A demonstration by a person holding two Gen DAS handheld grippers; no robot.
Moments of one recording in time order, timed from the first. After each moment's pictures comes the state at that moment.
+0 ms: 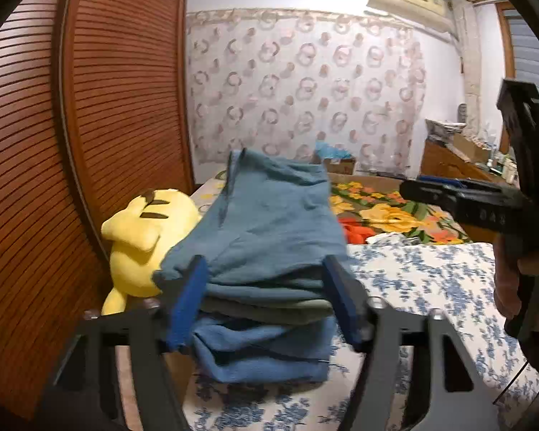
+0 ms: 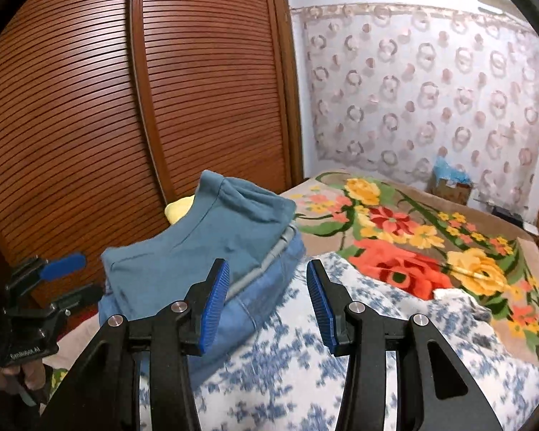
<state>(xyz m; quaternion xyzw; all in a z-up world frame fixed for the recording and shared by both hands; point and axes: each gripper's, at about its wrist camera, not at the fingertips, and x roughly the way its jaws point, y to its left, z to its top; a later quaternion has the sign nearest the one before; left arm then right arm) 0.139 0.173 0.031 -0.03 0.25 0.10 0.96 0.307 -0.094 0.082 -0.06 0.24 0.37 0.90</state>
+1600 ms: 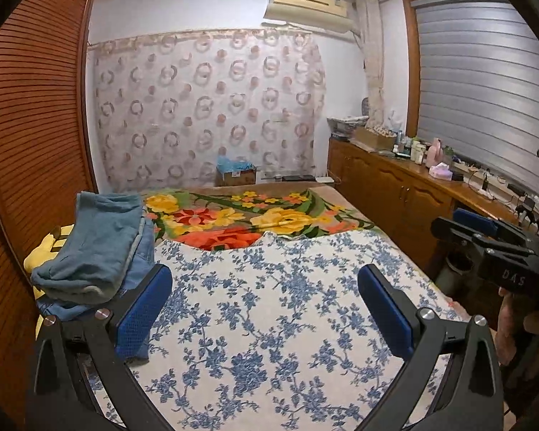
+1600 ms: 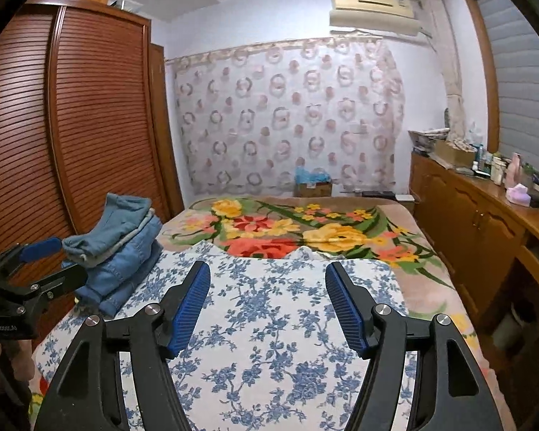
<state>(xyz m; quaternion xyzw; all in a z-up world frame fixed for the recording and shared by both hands) 0.083 -0.017 0.075 0.00 0.22 -0.07 0.97 0.055 -0.204 0.123 0.01 0.20 0.13 0.97</state>
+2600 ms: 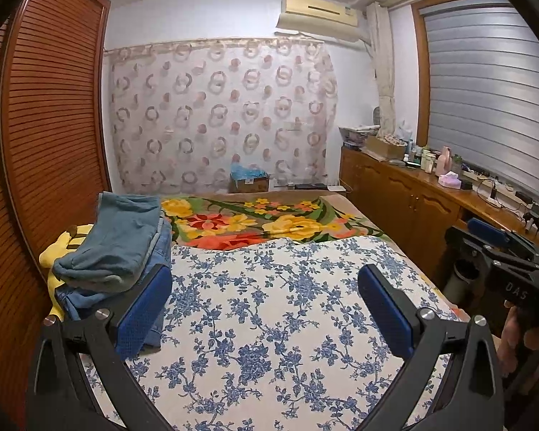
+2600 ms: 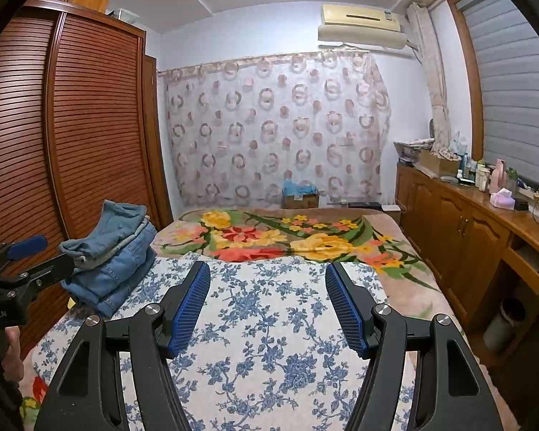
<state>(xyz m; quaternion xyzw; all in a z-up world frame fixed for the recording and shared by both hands) 0.051 -0.017 0.077 0.00 0.20 -0.04 0.98 0.031 -0.200 0.100 0.01 0.17 0.11 0.98</state>
